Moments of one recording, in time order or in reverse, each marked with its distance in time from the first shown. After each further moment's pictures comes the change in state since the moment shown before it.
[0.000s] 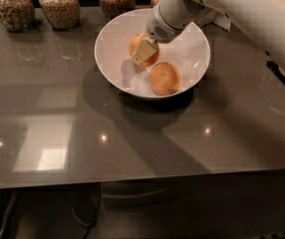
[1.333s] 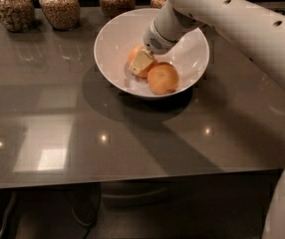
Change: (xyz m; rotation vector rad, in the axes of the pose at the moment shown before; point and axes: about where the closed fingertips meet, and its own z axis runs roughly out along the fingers) arm 0.024 0.007 0.041 -0.052 0.055 0.093
